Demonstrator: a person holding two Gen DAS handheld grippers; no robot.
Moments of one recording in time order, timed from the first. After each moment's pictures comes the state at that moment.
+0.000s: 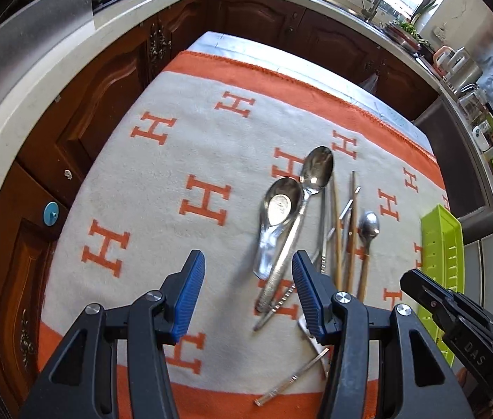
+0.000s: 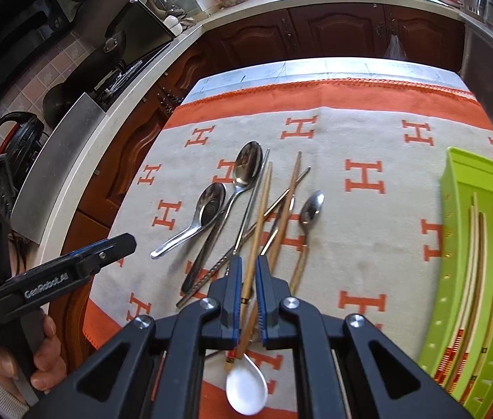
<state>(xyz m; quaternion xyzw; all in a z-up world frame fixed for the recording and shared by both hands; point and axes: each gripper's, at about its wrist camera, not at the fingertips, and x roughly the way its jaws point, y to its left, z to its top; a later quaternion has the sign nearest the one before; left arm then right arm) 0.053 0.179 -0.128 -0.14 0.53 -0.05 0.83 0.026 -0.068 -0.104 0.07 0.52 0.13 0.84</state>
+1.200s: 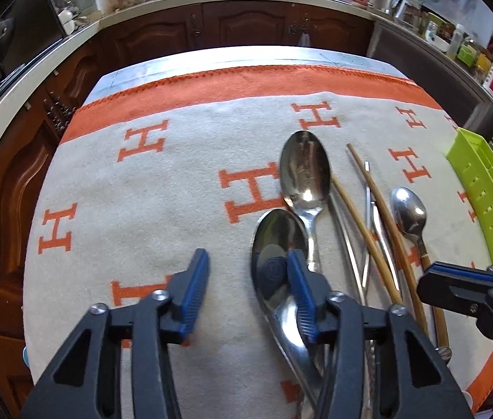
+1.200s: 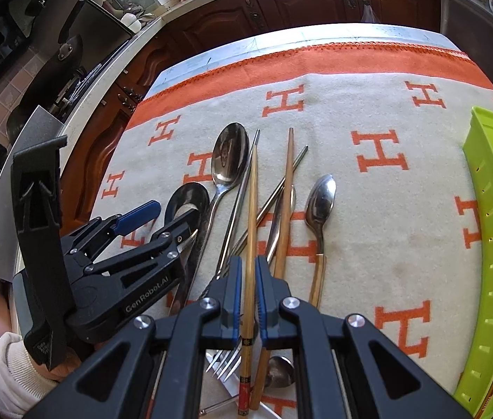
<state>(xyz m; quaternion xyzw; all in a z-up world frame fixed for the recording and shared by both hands) 0.123 0.111 -0.192 0.06 0.47 -0.18 0.86 0.057 -0.052 -0.152 0.11 0.54 0.06 0.83</state>
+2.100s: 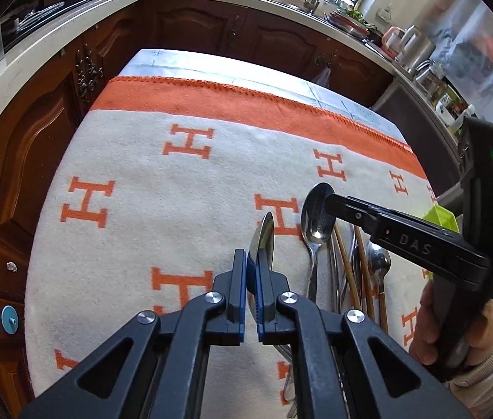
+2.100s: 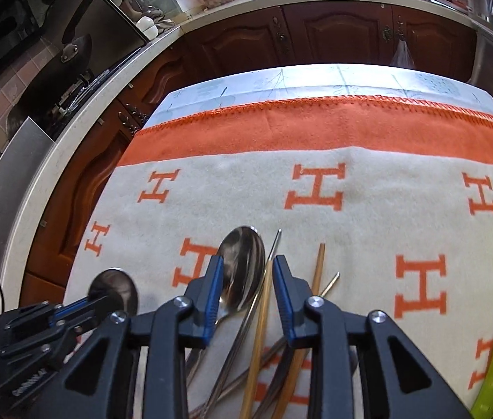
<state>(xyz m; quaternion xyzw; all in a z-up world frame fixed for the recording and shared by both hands) 0.132 0.180 -0.162 -0.11 0.49 -0.17 0.85 0.155 -0.041 -0.161 0.06 0.50 0.10 0.86</state>
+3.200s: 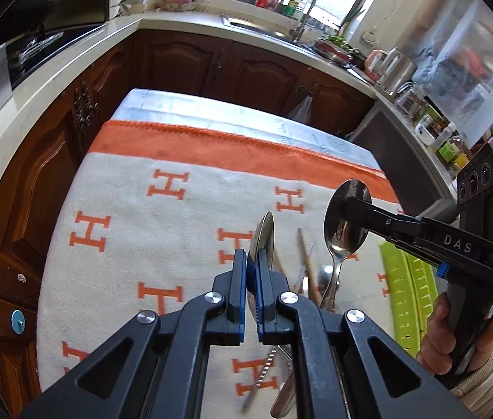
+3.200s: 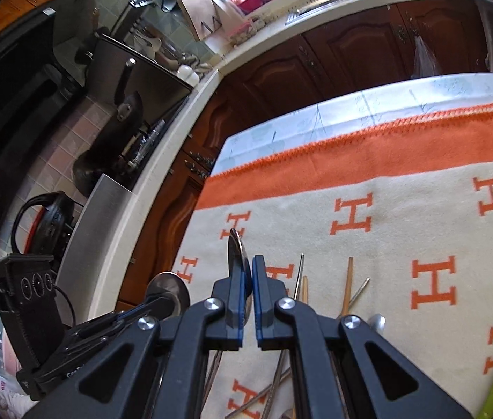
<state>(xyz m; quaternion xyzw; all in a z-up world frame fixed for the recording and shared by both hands) 0.108 0.164 -0.096 -0.12 0.44 -0.19 0.87 0.127 -0.075 -0.093 0.20 0.44 0.20 0.85</state>
